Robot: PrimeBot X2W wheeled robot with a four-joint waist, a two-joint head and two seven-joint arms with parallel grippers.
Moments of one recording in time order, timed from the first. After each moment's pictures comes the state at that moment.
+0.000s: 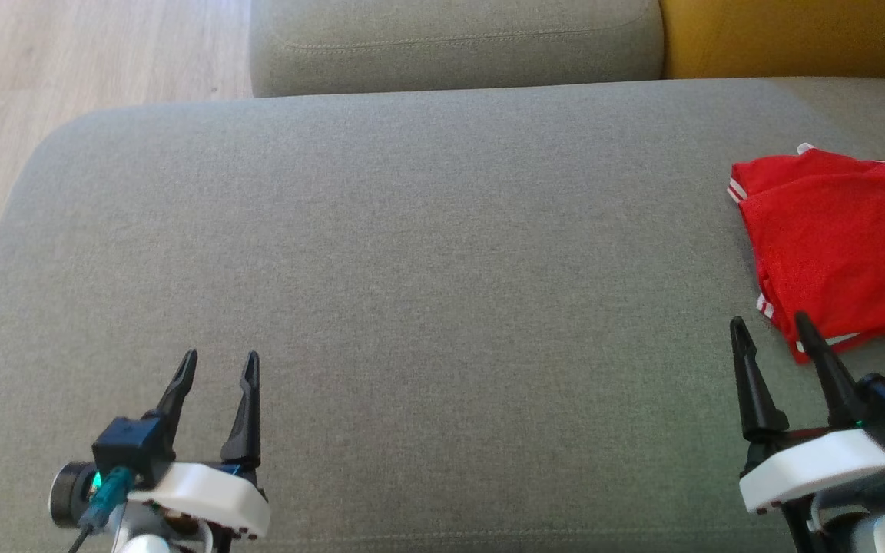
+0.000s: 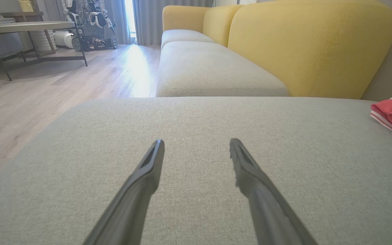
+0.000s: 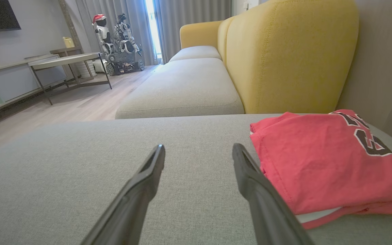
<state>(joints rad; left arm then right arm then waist) 0.04 0.20 -0.25 0.13 -0.27 0.09 -0.22 0.11 -0.10 -0.01 -0.08 0.18 0.13 0.05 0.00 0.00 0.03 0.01</state>
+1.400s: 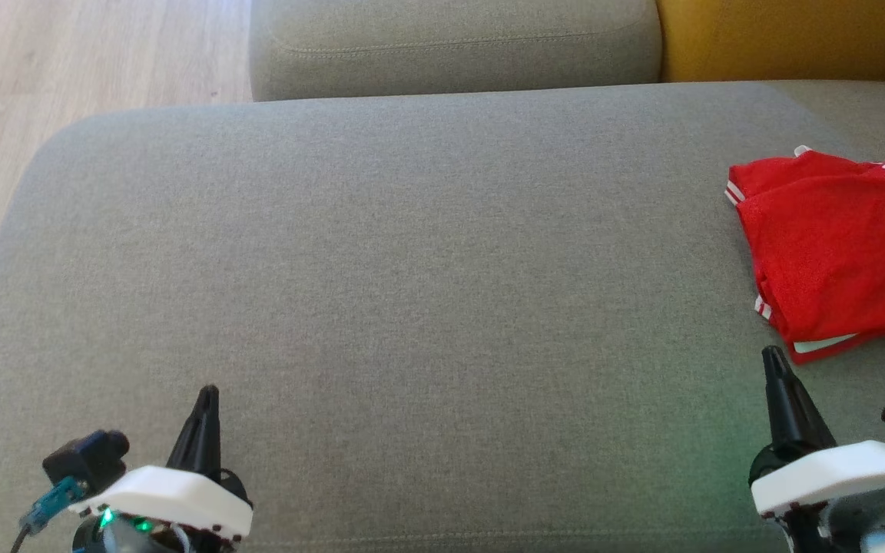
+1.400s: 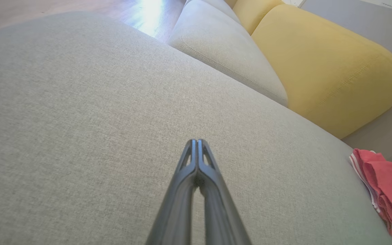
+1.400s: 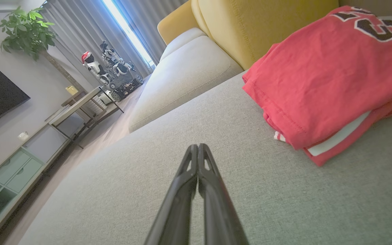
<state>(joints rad) 0.05 0.15 -0.18 0.22 -0.65 0.03 -0.13 0.11 -0.09 -0.02 0.07 0.59 0.13 0.05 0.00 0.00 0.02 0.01</state>
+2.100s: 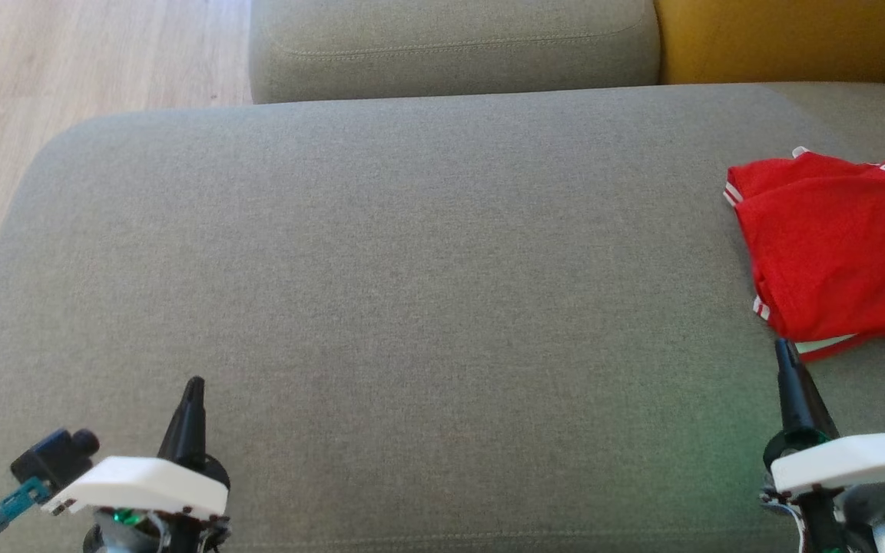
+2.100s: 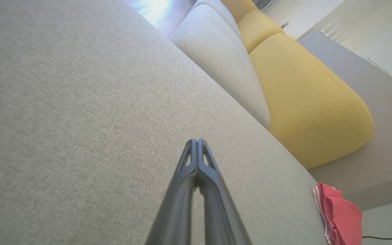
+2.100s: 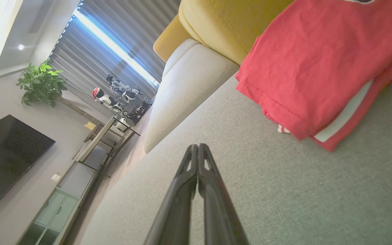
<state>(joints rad) 0.03 0.12 -0.12 0.23 -0.88 0.00 -0.08 0.07 -0.09 -0.04 0.12 0.84 0.13 0.06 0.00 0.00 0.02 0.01</state>
